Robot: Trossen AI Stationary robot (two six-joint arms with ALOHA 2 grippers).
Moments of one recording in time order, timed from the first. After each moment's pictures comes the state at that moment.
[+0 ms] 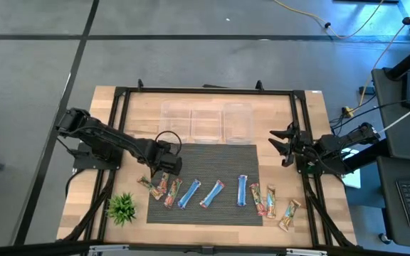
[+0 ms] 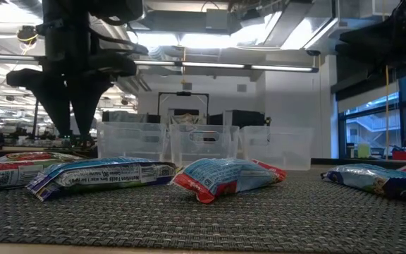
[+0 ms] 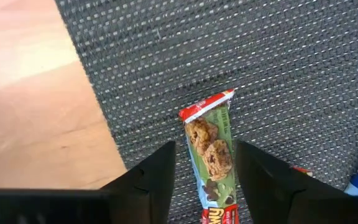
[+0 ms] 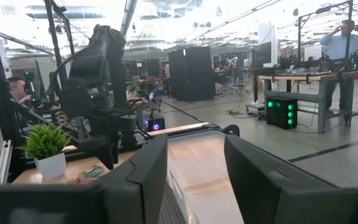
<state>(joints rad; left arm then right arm) -0.24 1.53 0.95 -0.88 -0.14 -1.53 0.38 0.01 0.01 0.25 0.67 -0.03</state>
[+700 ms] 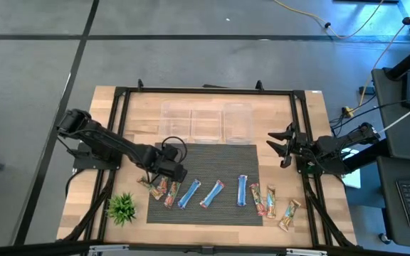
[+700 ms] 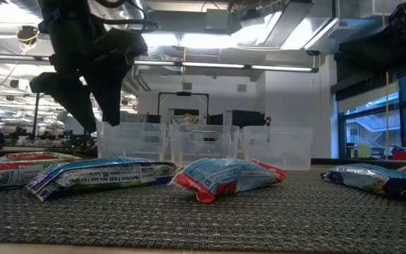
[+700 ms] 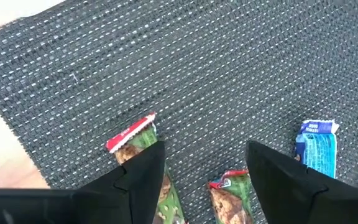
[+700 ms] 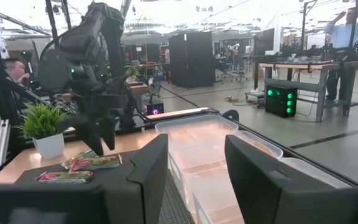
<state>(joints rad) -0.31 1.55 0.95 -0.70 -0.28 -1.39 0.38 0.01 0.01 0.16 0.67 0.00</state>
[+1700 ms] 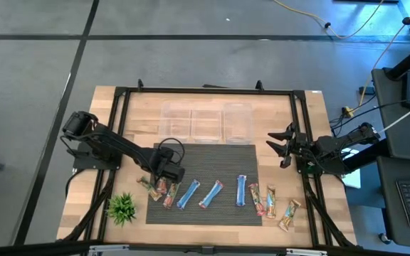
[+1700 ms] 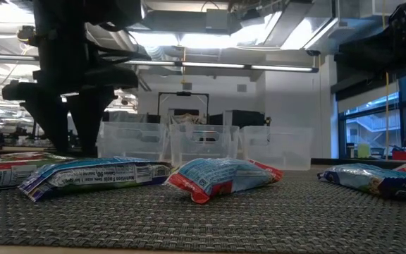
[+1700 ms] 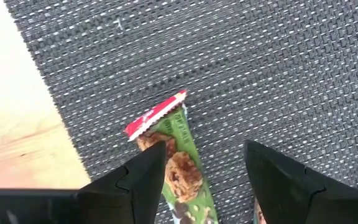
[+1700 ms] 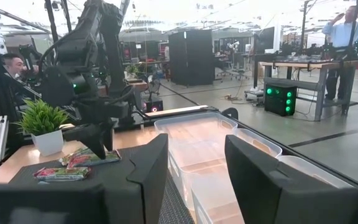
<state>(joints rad) -0.31 1.62 0.95 -0.80 -0.20 -1.57 0.38 0.01 0.01 0.15 0.67 0.00</state>
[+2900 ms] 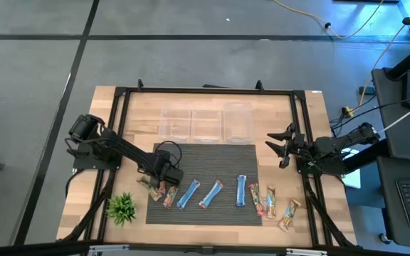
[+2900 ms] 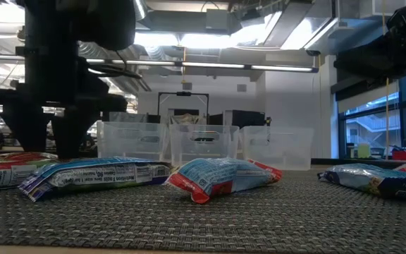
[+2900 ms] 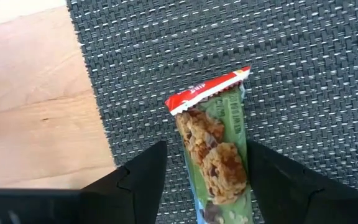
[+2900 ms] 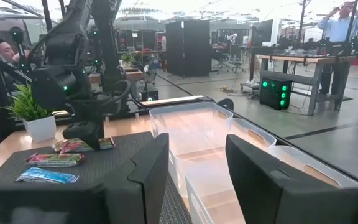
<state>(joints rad) -0.34 1.71 0.95 -0.84 -0.17 -1.72 0.38 0.01 0.01 0.09 0.69 0.00</state>
